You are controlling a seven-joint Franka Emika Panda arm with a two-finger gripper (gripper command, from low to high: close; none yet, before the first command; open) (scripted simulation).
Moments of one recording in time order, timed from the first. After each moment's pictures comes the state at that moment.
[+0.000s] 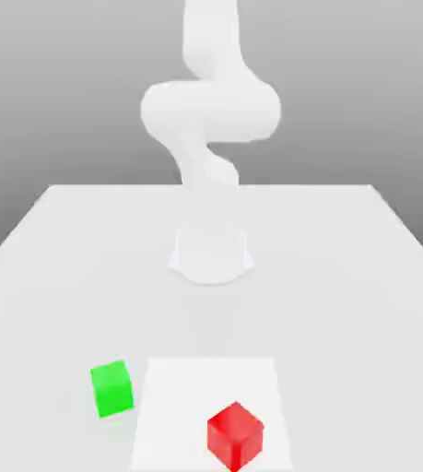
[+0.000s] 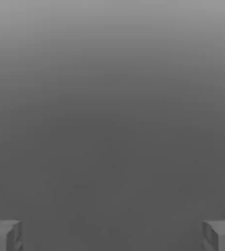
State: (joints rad) arm 0.04 -0.71 -0.03 -2.32 0.02 2.33 0.73
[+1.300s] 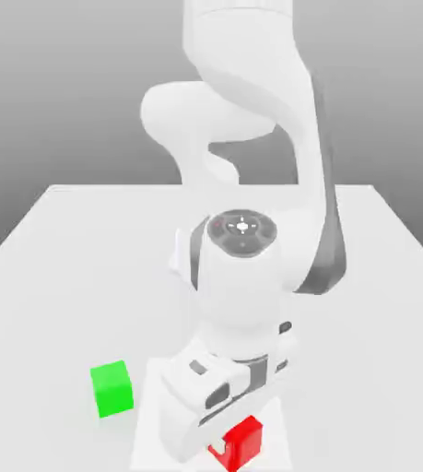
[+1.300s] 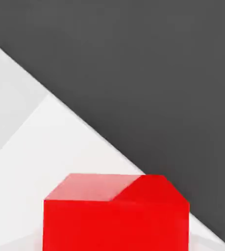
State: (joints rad) arm 0.20 0.32 -0.12 -2.47 0.10 2.79 0.06
